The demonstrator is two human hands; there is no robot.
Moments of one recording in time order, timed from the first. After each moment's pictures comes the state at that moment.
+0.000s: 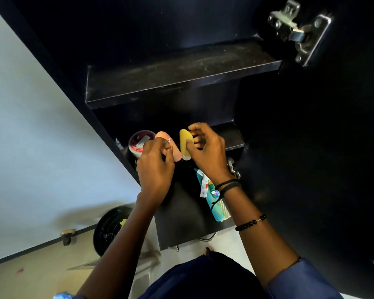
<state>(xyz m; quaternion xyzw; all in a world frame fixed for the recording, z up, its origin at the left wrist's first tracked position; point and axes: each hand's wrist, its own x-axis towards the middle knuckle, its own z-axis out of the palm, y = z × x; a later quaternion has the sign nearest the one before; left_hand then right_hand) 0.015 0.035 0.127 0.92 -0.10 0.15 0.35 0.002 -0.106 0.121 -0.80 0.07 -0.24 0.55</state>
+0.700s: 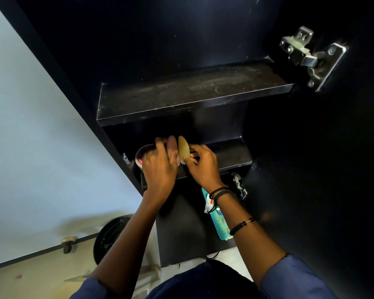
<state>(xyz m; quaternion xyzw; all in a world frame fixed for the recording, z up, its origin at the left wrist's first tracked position) 0.053 0.023 0.125 0.94 -0.09 0.15 0.29 0.042 -0.098 0.087 -0.83 0.08 -0.17 0.52</state>
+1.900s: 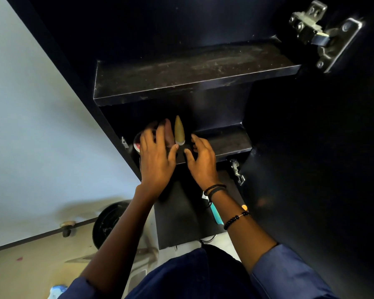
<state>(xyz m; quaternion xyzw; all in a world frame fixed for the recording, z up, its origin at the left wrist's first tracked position) 0.043 0.041 0.110 0.93 -0.16 0.20 0.28 0.025 -0.084 0.058 -0.85 0.12 -0.19 0.47</state>
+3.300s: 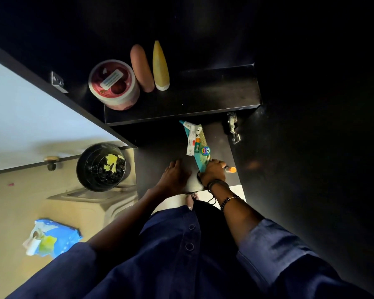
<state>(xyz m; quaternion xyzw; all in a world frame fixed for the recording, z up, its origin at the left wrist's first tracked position) -0.041 0.000 -0.096 0.88 -0.10 -0.37 0.27 -0.063 -0.146 -0.111 -0.90 0.27 0.29 0.18</state>
